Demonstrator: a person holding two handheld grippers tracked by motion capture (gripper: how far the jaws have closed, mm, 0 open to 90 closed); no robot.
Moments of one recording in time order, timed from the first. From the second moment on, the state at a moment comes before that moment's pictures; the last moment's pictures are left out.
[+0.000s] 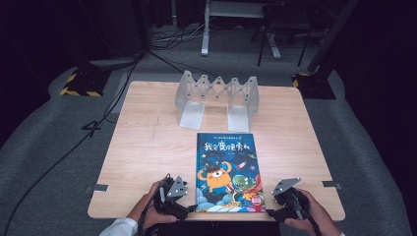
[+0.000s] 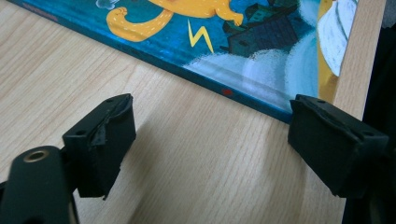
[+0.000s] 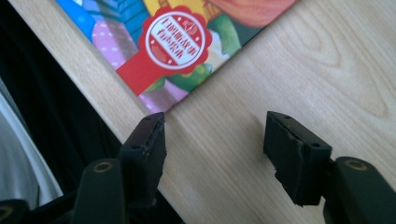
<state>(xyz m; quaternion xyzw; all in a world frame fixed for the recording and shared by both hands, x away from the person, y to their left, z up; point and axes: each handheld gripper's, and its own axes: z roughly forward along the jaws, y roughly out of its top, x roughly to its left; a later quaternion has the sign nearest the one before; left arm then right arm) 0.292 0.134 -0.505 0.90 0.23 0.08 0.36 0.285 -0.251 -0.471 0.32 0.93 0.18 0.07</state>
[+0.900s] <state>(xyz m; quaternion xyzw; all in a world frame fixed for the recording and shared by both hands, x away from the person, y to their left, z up) 0.296 0.136 -0.505 0.90 0.24 0.09 0.36 0.279 -0.247 -0.473 0.29 0.92 0.24 0.05</state>
